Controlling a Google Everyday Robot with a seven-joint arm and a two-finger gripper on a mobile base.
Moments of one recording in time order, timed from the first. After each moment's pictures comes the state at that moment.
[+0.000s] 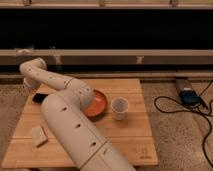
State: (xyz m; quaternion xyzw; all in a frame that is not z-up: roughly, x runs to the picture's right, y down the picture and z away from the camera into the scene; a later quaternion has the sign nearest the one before) arm -0.485 0.020 0.950 -0.35 -0.09 0.40 0.84
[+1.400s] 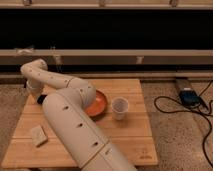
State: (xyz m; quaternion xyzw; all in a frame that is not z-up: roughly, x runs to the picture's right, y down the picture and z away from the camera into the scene) arm -0.446 0.049 0.941 -0.37 -0.02 0.41 0.84
